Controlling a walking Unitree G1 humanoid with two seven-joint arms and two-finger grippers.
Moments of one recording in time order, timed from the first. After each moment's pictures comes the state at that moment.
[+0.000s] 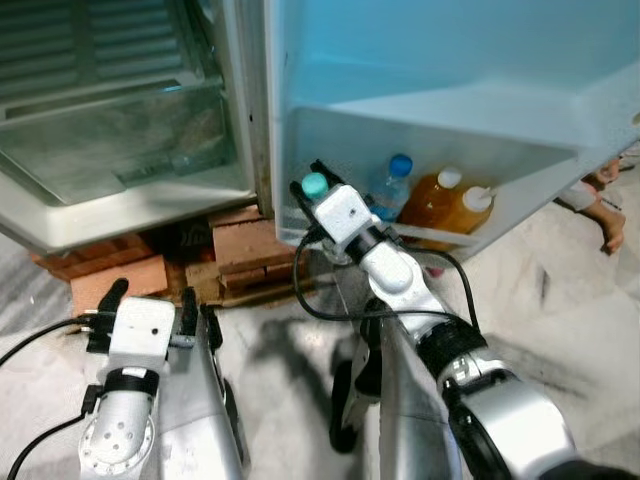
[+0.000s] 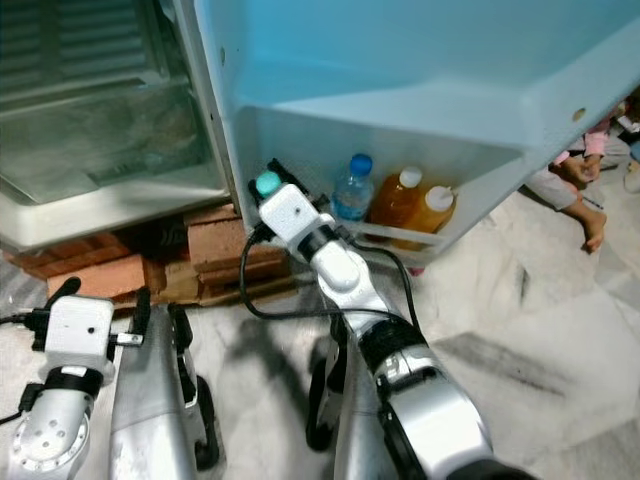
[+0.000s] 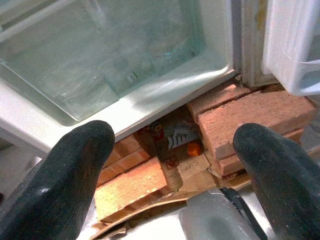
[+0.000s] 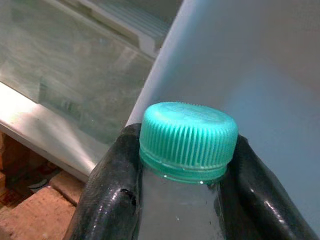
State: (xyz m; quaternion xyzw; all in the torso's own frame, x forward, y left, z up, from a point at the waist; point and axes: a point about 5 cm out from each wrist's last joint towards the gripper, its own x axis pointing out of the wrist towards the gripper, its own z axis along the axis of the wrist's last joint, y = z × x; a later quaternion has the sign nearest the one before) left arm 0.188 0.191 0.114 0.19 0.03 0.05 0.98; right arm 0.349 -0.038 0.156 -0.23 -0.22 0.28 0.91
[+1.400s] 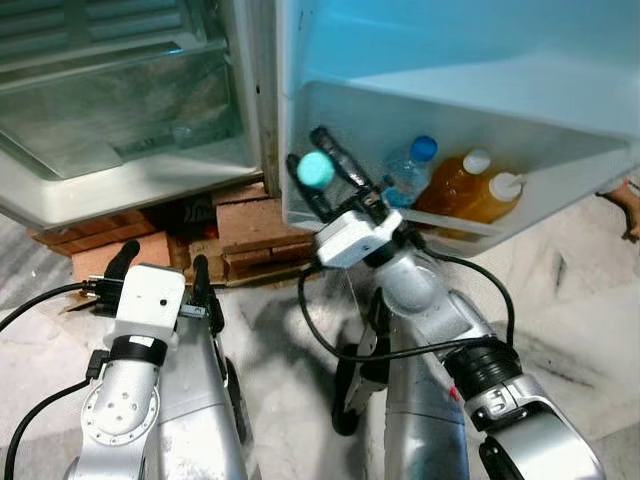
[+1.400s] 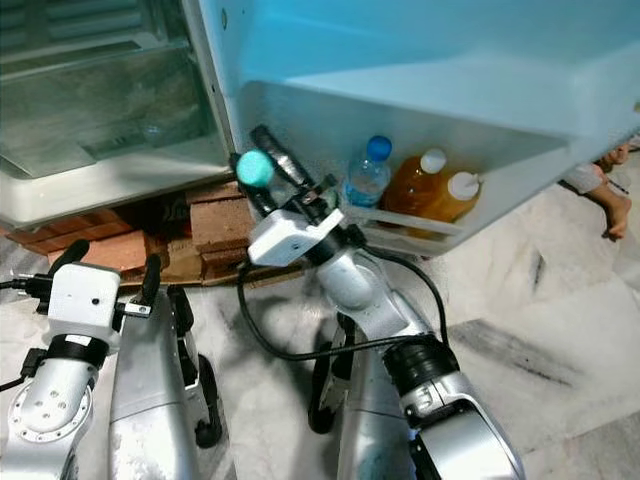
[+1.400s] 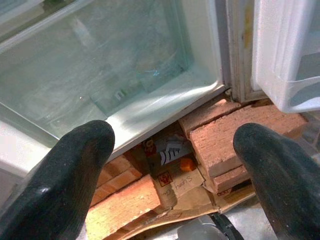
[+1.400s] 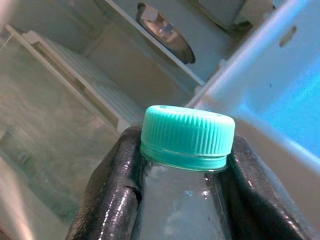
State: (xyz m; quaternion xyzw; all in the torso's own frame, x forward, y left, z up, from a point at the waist) left arm 0.209 0.182 0.138 0.20 -0.02 0.02 0.98; right arm 0.305 -0.041 0.196 -0.31 -0.45 0.24 0.80
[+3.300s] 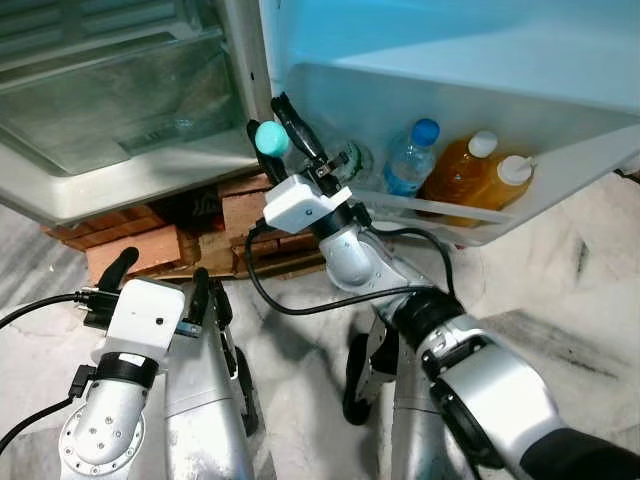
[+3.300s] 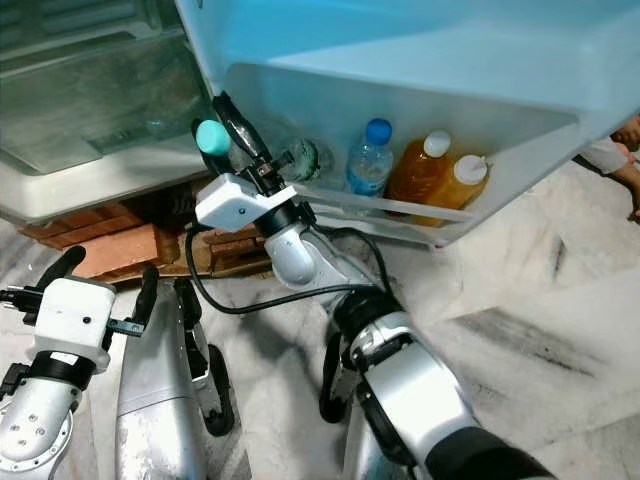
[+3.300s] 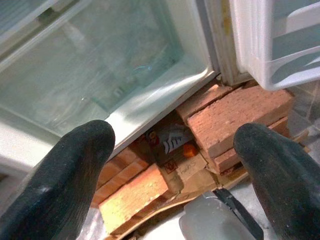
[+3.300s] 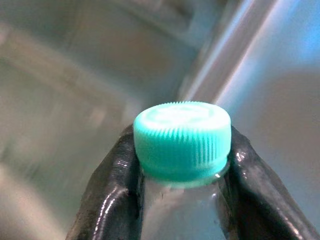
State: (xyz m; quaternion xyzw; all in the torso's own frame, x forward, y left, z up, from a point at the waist) left arm 0.188 0.180 0.148 0.23 -0.01 -0.01 0.97; right arm 0.337 -0.011 0.173 -0.24 -0.35 0.19 0.88
